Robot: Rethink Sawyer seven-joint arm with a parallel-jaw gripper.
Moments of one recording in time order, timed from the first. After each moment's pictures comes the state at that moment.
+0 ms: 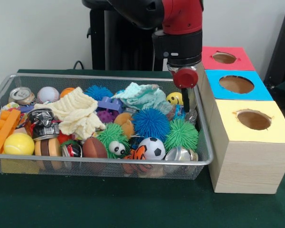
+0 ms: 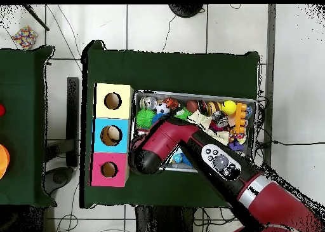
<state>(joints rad) -0.71 -0.53 0.93 1.90 -1.15 0.65 1.10</state>
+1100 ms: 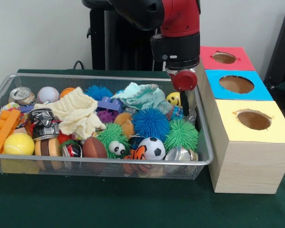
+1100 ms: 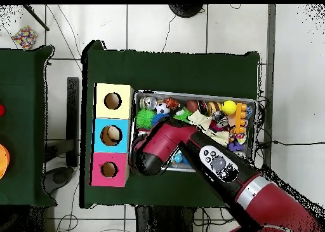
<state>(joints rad) -0.68 -0.54 0.90 1.90 -1.22 0.57 1.10</state>
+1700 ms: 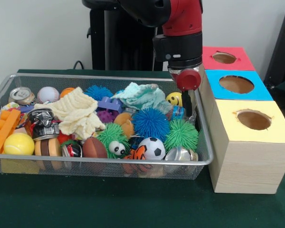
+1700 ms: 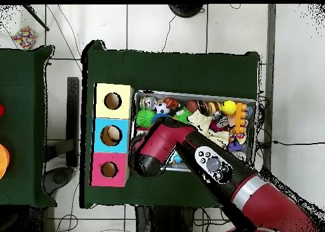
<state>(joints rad) -0.66 -0.56 0.88 1.90 -1.24 0.55 1.10</state>
